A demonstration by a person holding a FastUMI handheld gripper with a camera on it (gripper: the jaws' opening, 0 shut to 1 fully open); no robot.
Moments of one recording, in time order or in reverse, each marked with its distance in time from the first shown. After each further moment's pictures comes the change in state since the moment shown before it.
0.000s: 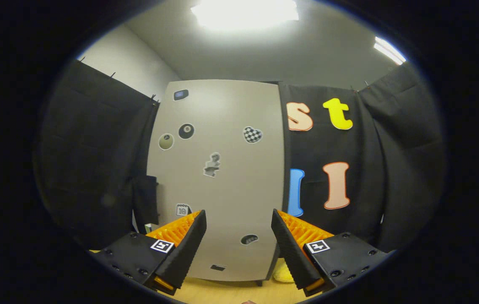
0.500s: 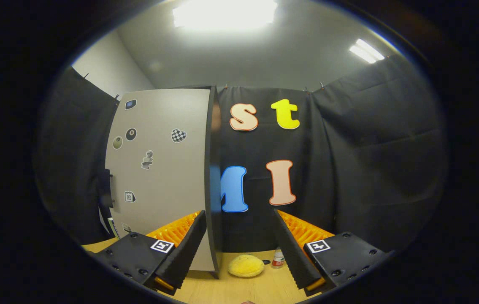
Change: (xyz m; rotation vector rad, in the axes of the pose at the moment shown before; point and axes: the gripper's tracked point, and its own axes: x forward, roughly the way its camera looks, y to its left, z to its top) arm -0.082 -0.134 -0.005 -0.005 0.003 -0.218
